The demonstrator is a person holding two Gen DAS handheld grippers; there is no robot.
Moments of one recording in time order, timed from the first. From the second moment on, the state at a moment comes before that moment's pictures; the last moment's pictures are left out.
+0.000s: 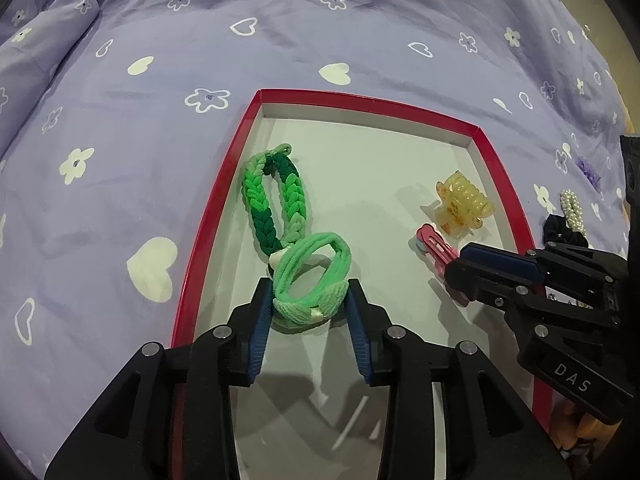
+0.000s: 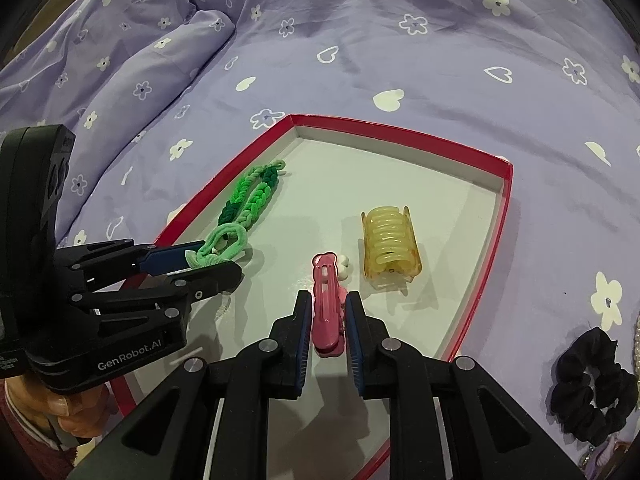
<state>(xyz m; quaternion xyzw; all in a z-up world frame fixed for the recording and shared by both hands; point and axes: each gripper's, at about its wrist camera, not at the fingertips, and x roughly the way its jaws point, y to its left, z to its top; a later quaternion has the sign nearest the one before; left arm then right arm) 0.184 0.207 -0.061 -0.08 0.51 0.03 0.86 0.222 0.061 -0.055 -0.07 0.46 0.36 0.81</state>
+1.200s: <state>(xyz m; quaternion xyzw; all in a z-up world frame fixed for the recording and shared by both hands) 0.140 0.099 0.001 -0.07 0.46 -0.05 0.88 0.169 -0.159 -0.004 0.10 0.41 0.26 0.87</state>
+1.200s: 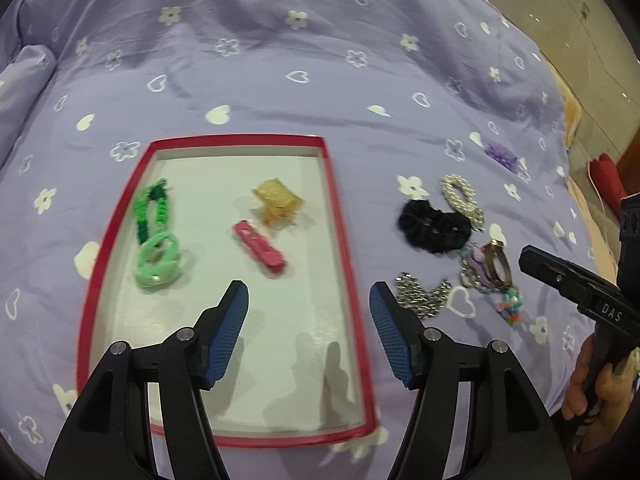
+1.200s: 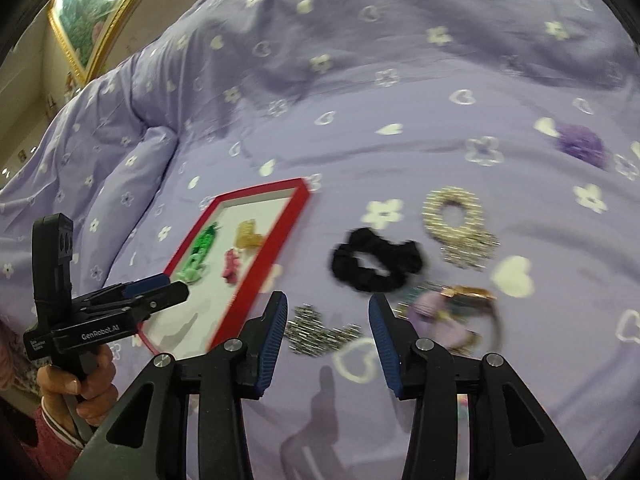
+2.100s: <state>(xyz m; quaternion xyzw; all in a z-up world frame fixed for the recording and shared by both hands) 0.226 0.002 -0.022 -0.01 0.50 -0.12 0.86 0.210 -0.221 -0.051 0.06 0.45 0.25 0.86</state>
